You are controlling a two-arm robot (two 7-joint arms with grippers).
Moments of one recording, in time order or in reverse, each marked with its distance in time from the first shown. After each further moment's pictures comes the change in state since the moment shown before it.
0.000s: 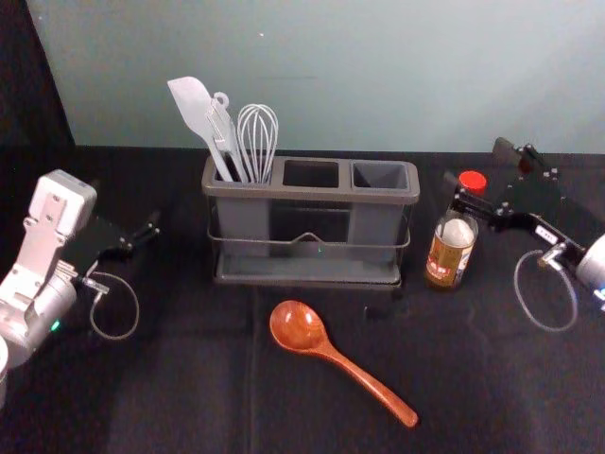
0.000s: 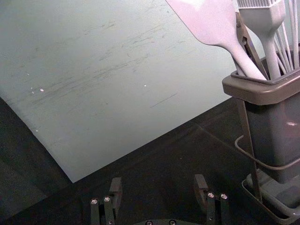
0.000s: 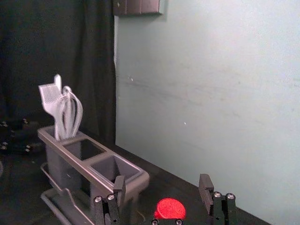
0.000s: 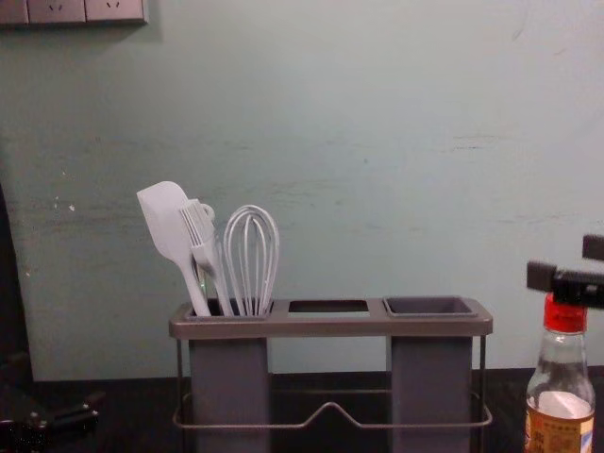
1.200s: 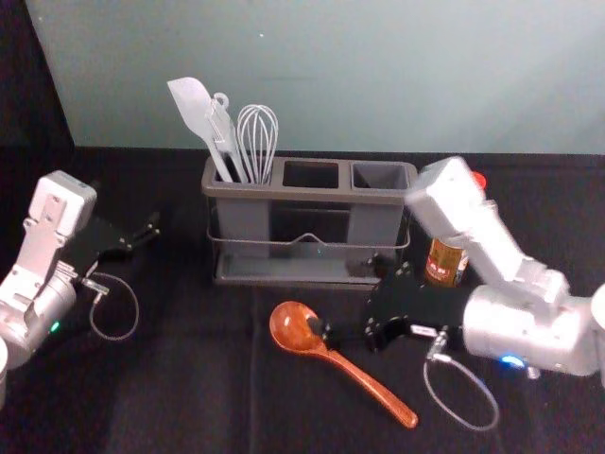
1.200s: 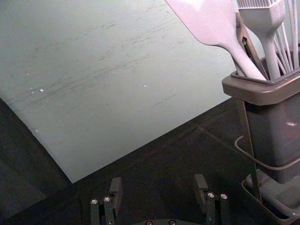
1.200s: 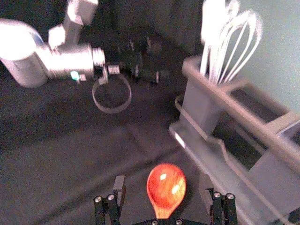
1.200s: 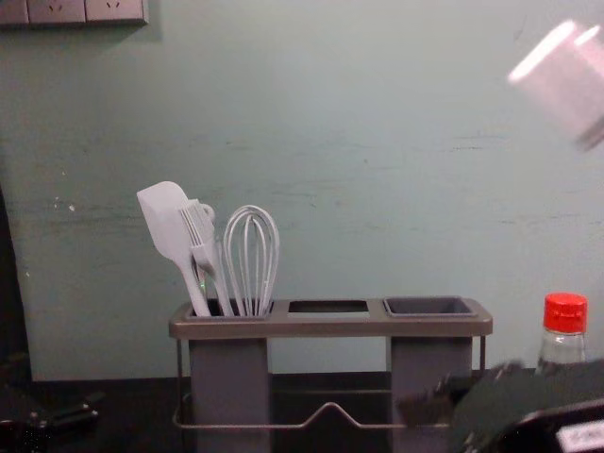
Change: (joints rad) left arm 0.000 0.000 0.000 0.000 0.000 0.000 0.000; right arm 0.071 0.115 -0.326 -0.346 -0.050 0.558 0.003
